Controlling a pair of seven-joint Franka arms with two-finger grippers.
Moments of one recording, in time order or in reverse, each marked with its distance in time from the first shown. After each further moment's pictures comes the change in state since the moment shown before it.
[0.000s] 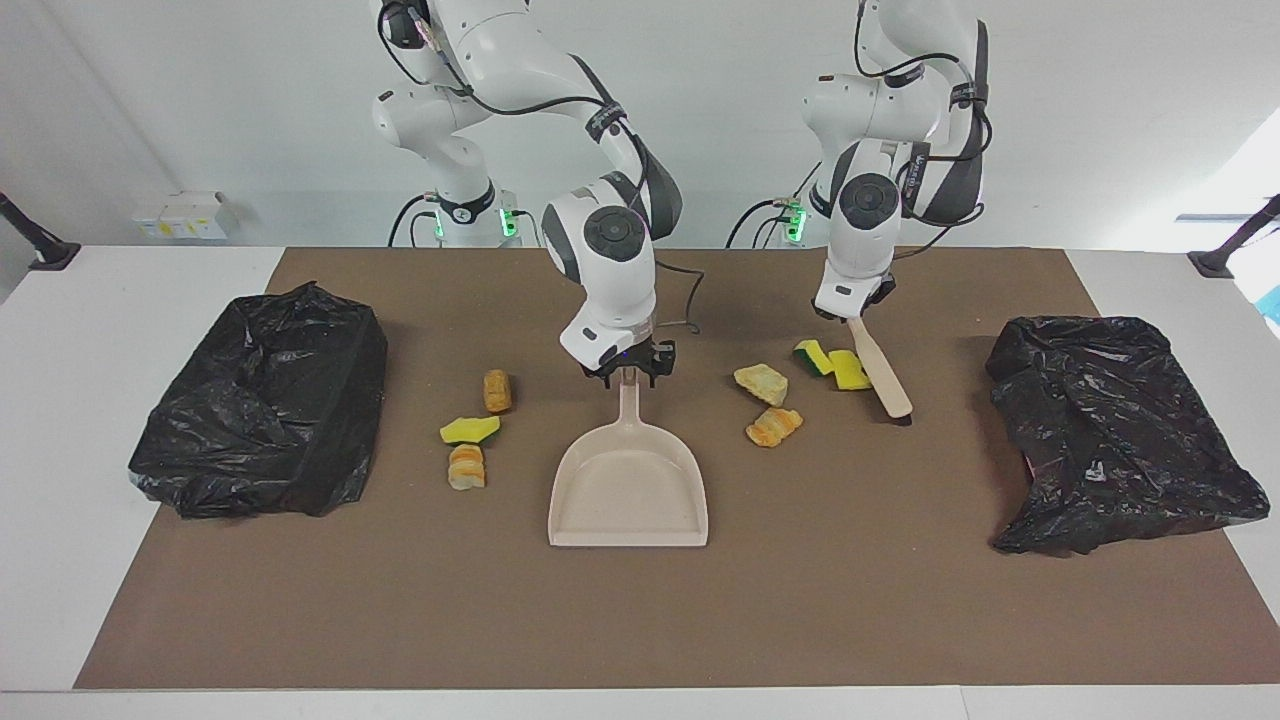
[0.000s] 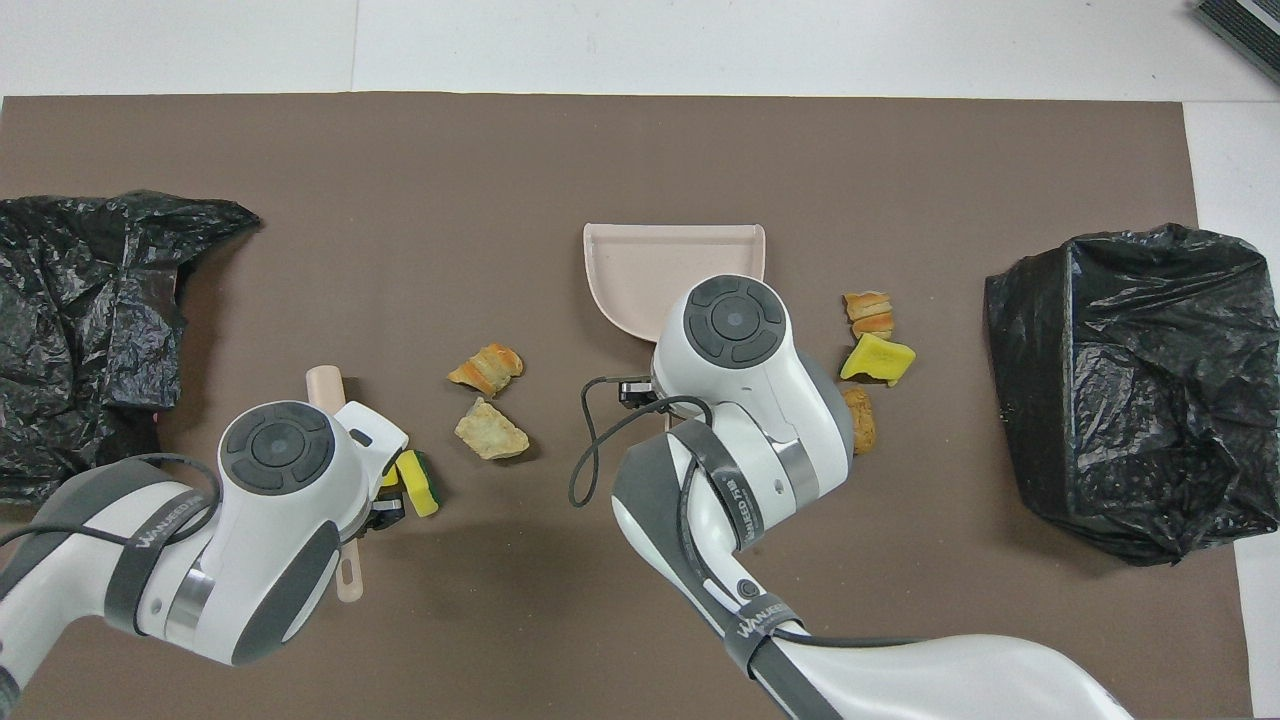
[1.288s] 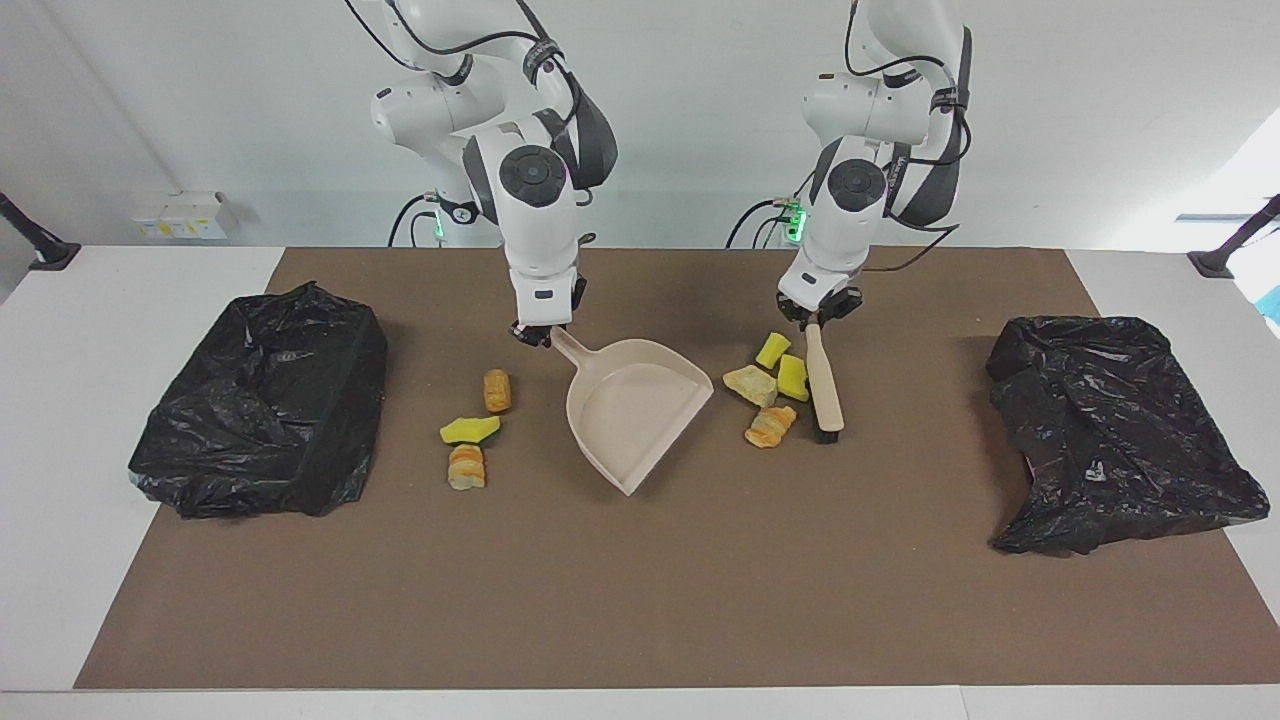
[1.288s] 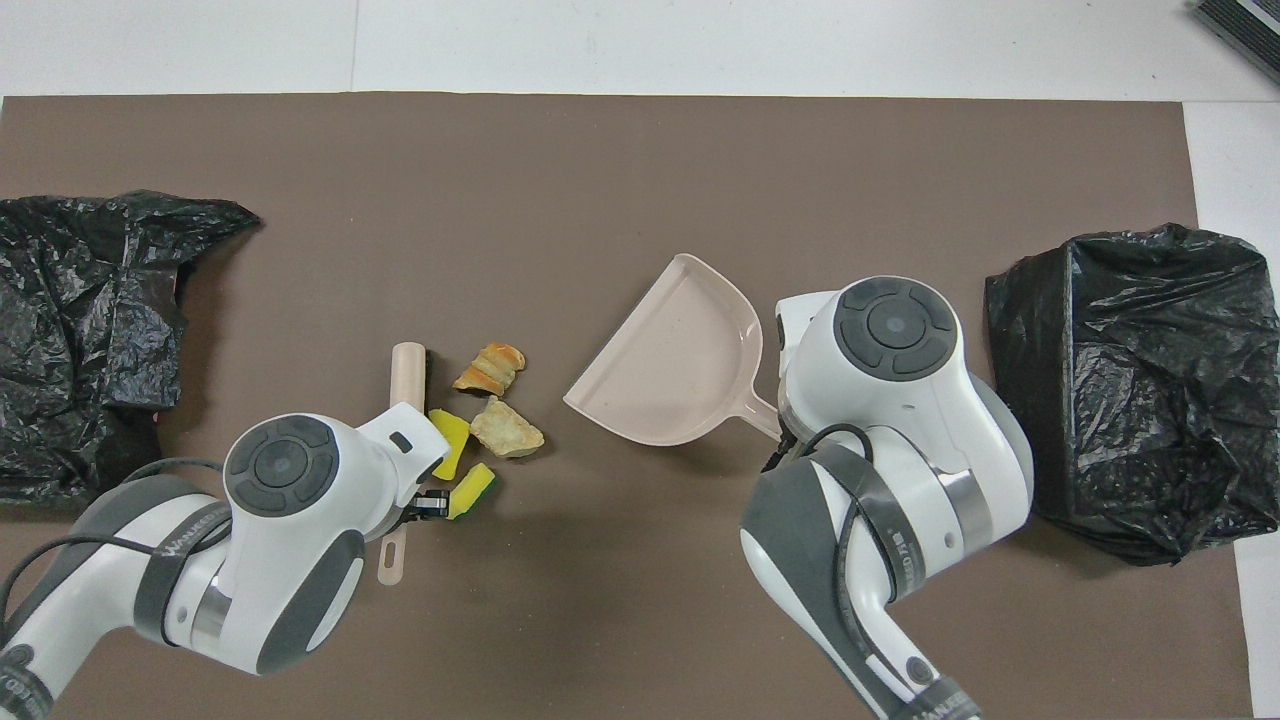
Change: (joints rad) left arm -0.025 0.003 0.011 -0.009 -0.115 0.150 0.253; right arm -0.105 -0.263 -0.007 -0.176 -0.143 -0.220 -1.096
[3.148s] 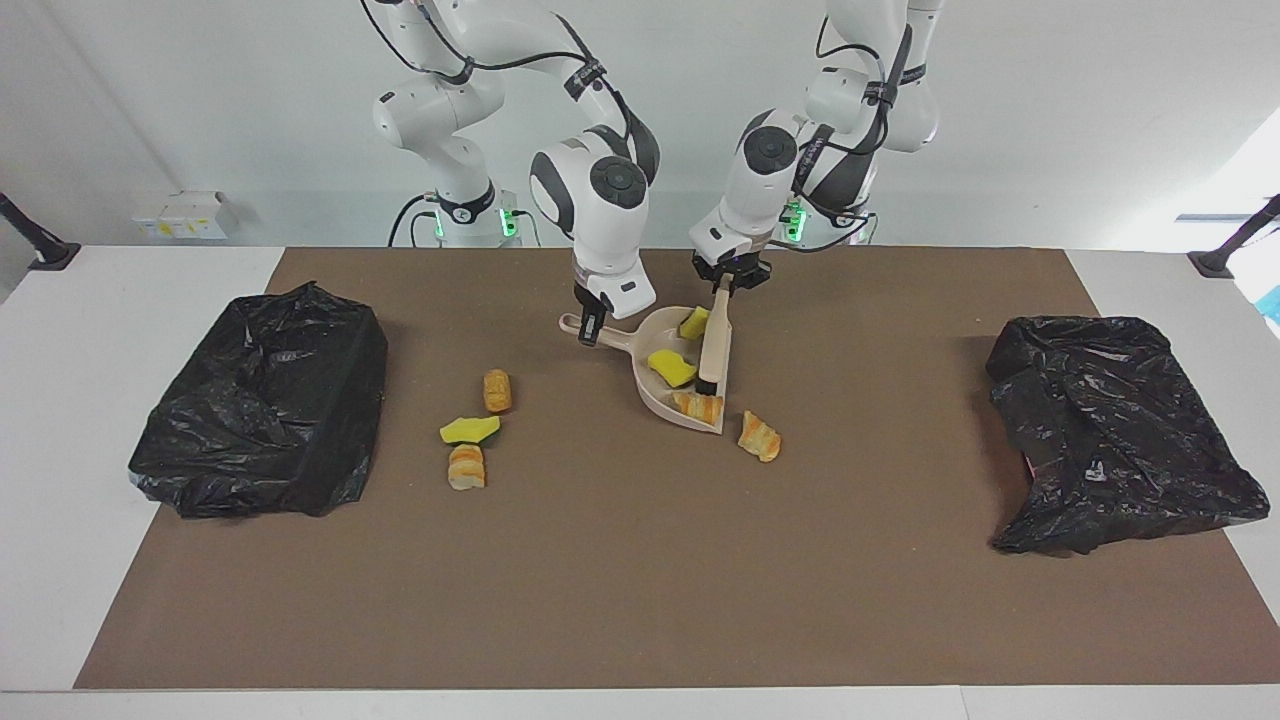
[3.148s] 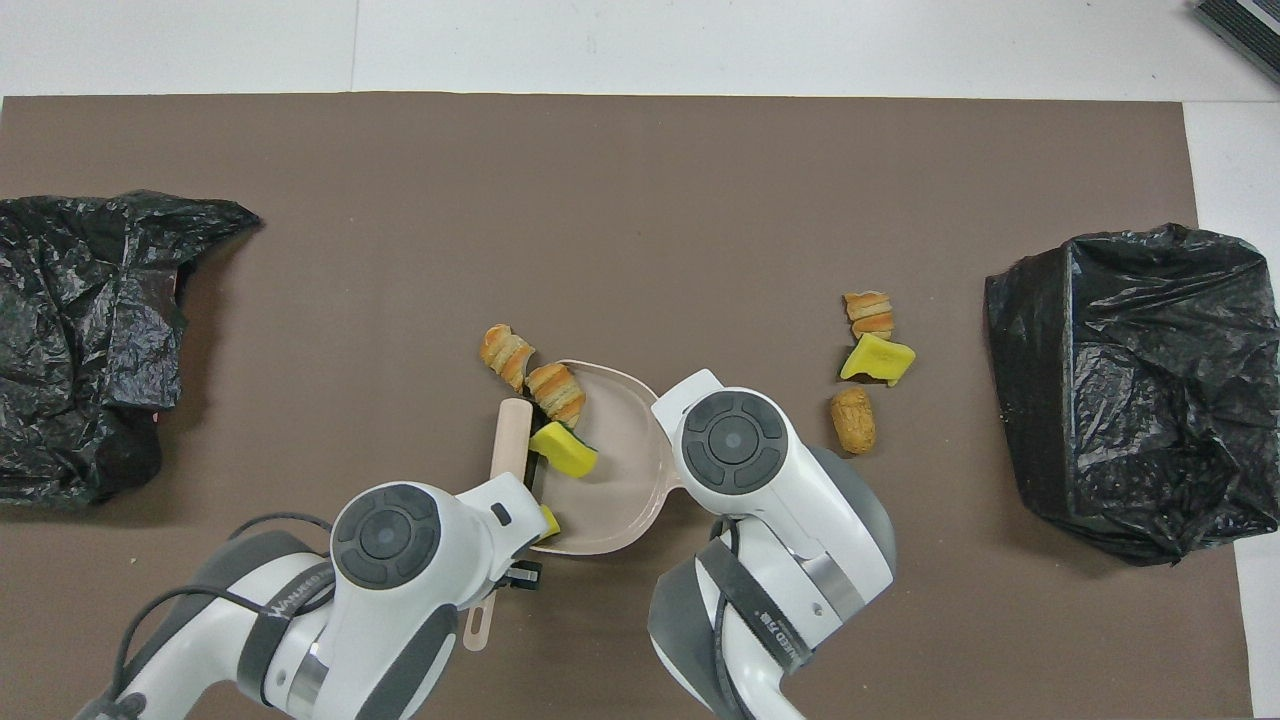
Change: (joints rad) left arm -0.338 -0.024 -0.019 -0.029 -0.224 0.063 0.007; right arm 0.155 0.031 0.012 -0.108 -0.037 0.141 -0.144
